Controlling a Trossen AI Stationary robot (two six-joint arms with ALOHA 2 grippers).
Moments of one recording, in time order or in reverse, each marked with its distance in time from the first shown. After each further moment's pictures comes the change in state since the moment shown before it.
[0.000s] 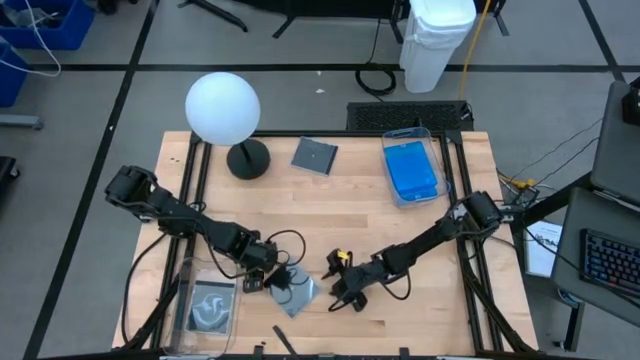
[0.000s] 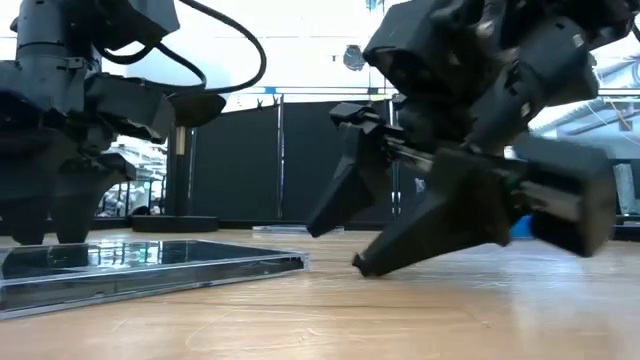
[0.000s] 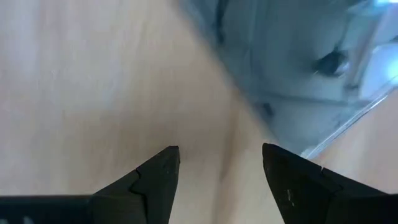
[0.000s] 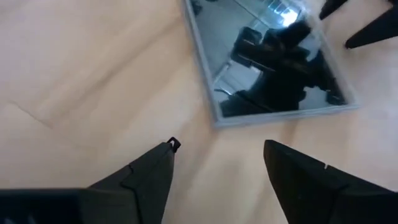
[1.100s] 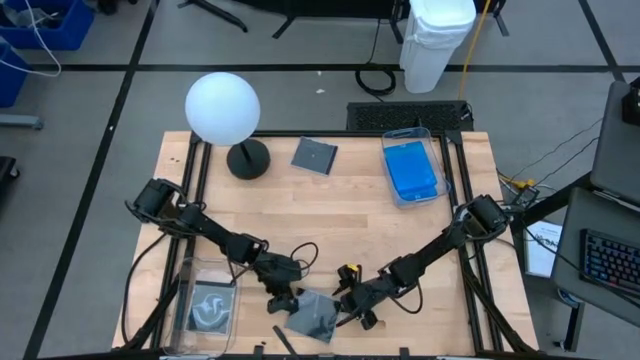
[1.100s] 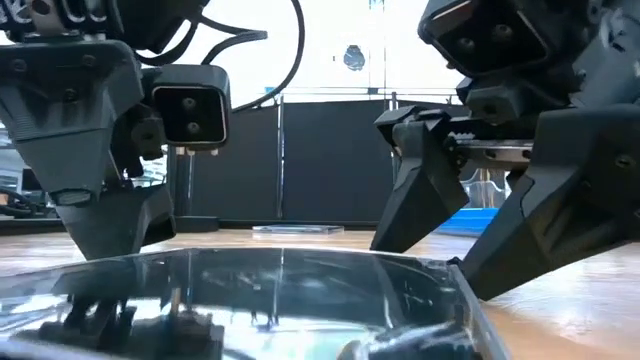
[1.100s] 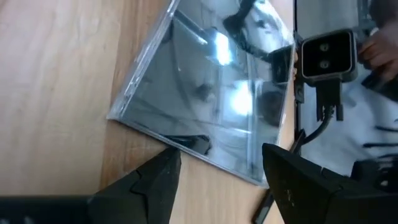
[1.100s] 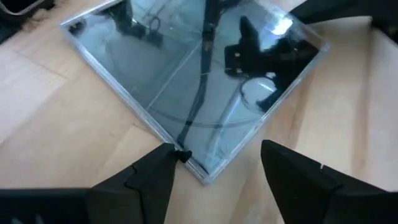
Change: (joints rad) left arm 0.000 0.275 -0.003 0.798 0.266 -0.238; right arm 0.073 -0.002 -0.002 -0.079 0.107 0.225
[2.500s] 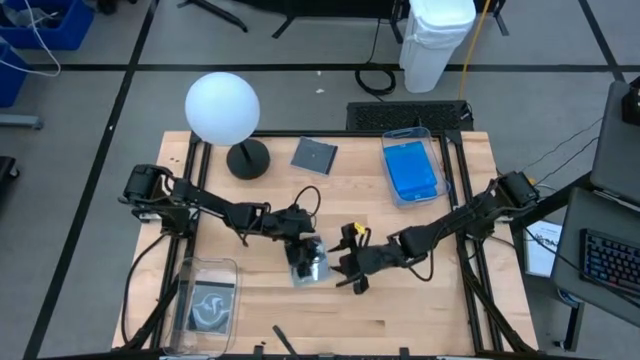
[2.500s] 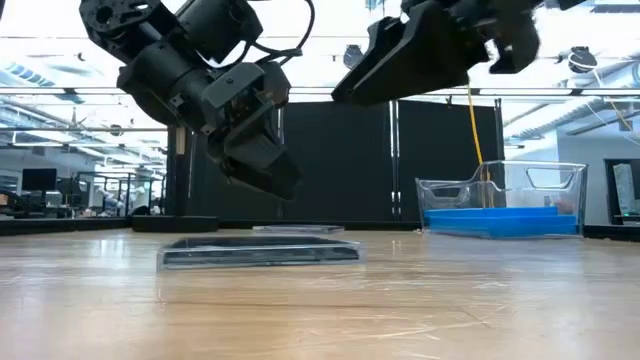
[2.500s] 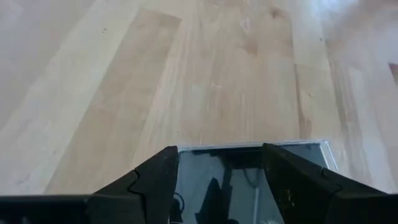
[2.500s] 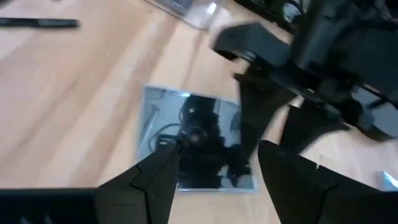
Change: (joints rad) left arm 0.280 -0.183 0.014 -0.083 -0.416 0.463; right arm -0.132 -0.322 0.003 -0.160 0.111 -0.105
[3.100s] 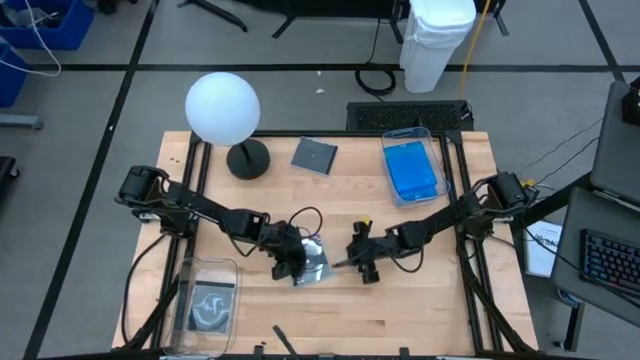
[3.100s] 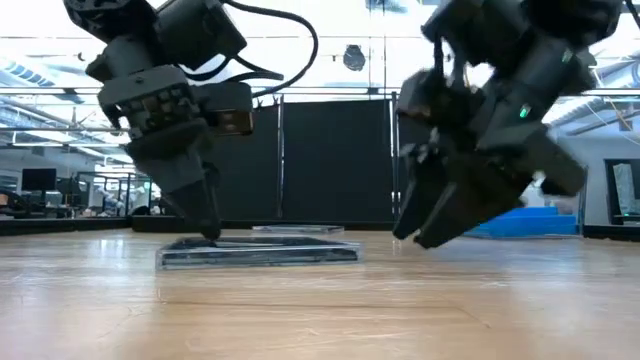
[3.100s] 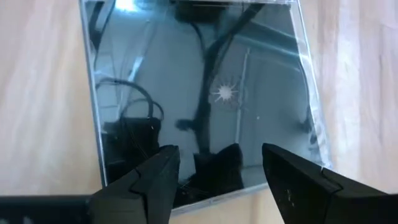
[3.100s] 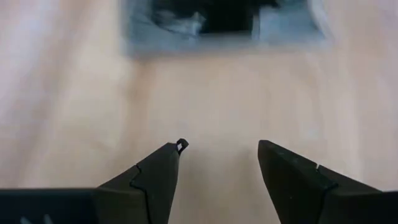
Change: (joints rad) left arm -0.091 -0.008 0.004 -0.405 0.194 -0.117; right arm -0.100 0.068 -0.215 0.020 -0.194 0.249
